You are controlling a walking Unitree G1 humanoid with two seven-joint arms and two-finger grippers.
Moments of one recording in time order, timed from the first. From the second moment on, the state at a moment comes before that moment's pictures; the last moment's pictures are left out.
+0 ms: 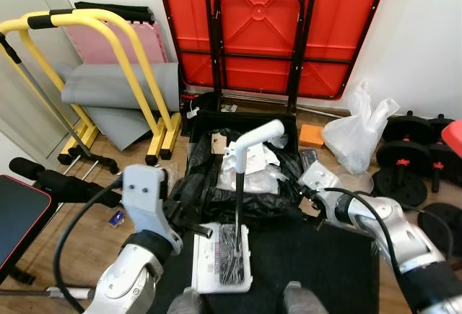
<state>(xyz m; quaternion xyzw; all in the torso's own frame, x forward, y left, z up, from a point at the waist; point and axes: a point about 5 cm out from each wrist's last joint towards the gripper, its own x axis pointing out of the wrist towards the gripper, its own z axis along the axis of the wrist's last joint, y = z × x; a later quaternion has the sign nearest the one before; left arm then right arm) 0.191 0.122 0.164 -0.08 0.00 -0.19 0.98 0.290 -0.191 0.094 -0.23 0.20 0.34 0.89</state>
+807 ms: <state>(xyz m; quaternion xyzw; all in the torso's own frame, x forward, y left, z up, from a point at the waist) 0.166 0.110 0.178 -0.09 0.00 -0.24 0.97 0.355 -0.136 0.129 -0.09 0.01 0.26 0.96</state>
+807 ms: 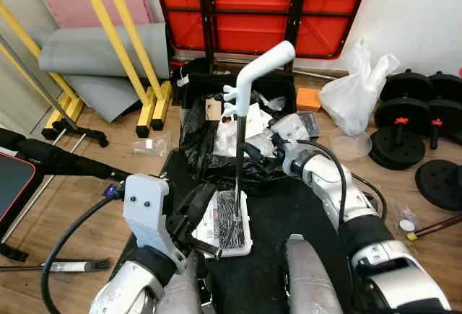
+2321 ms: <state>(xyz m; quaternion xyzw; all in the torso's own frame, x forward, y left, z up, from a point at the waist) 0.169 0.111 0.182 -0.10 -0.01 -0.23 0.97 0.322 -0.170 0.138 -0.04 0.00 0.24 0.97</state>
